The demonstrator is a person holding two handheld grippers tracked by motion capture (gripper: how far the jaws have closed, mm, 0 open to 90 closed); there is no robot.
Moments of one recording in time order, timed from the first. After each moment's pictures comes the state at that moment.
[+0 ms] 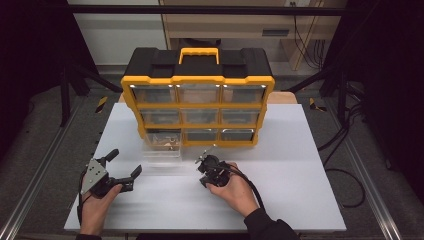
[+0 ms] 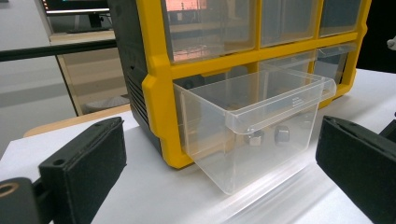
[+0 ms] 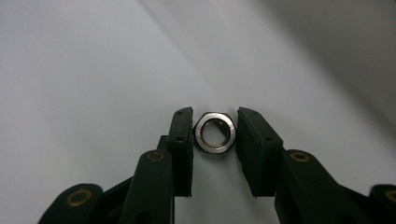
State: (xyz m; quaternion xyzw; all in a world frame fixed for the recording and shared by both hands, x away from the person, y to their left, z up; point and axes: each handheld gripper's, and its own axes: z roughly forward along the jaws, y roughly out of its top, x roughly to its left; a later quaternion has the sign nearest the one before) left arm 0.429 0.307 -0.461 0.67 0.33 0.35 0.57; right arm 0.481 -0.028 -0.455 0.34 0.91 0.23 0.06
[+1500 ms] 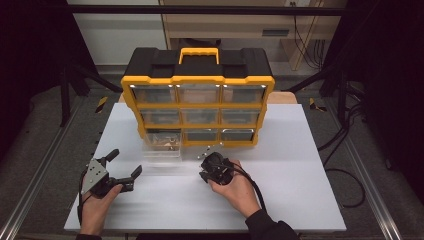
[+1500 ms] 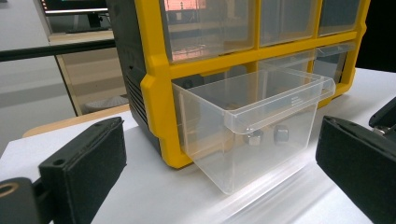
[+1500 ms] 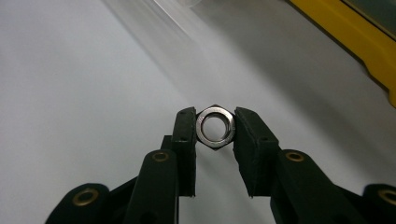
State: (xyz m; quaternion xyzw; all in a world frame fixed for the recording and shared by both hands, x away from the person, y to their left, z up) left arm 0.430 0.307 -0.461 0.67 0.33 0.35 0.57; right arm 0.479 -0.038 -0.440 0.33 0.89 0.30 0.10
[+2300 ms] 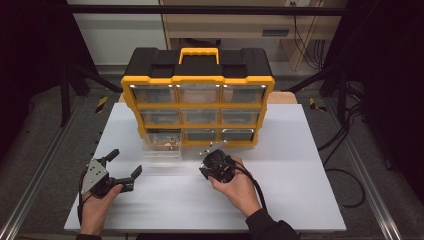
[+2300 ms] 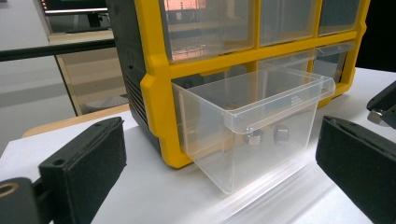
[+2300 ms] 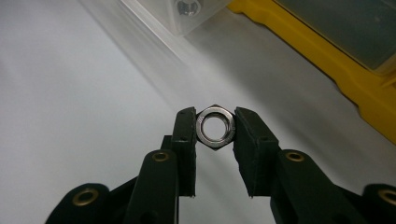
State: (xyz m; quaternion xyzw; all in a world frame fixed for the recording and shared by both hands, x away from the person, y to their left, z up) left arm 0.430 0.307 -0.461 0.67 0.33 0.35 0.57; right arm 0.479 -0.043 -0.428 0.34 0.88 0.32 0.12
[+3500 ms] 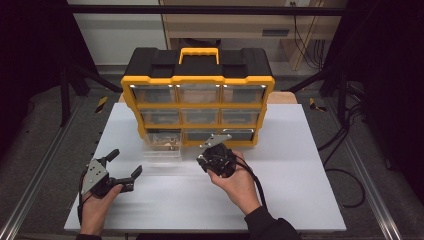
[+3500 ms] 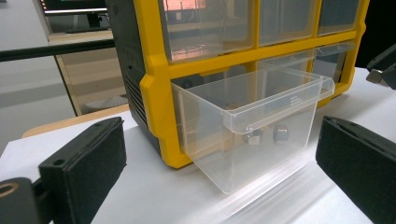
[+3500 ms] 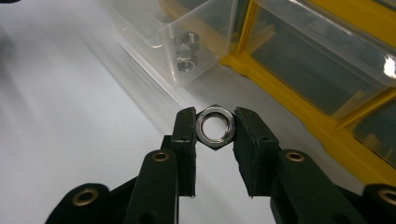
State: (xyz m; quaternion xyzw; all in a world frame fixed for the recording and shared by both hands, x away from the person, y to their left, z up) left arm 0.429 0.306 -0.461 0.67 0.33 0.35 0.57; right arm 0.477 -0.043 -0.397 0.32 0.86 0.37 0.15
